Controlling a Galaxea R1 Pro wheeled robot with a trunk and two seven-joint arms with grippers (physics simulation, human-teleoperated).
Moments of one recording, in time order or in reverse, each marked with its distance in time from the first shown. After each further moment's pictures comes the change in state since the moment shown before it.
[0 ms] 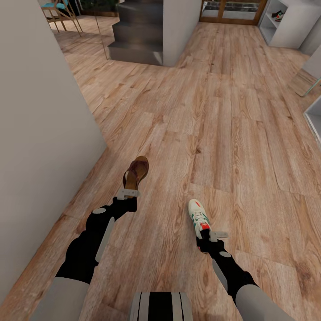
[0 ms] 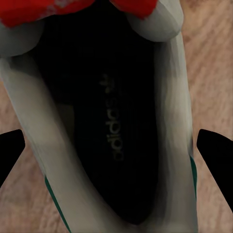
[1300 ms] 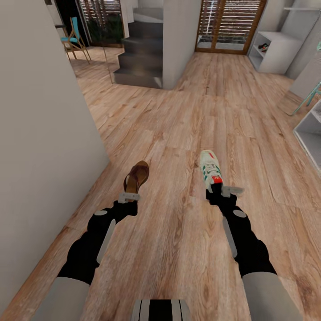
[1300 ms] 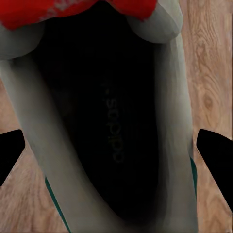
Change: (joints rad) left arm 0.001 0.000 0.000 0.051 0.003 0.004 0.003; right arm 0.000 0.002 -0.008 -0.716 0.001 0.316 0.001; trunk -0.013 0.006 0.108
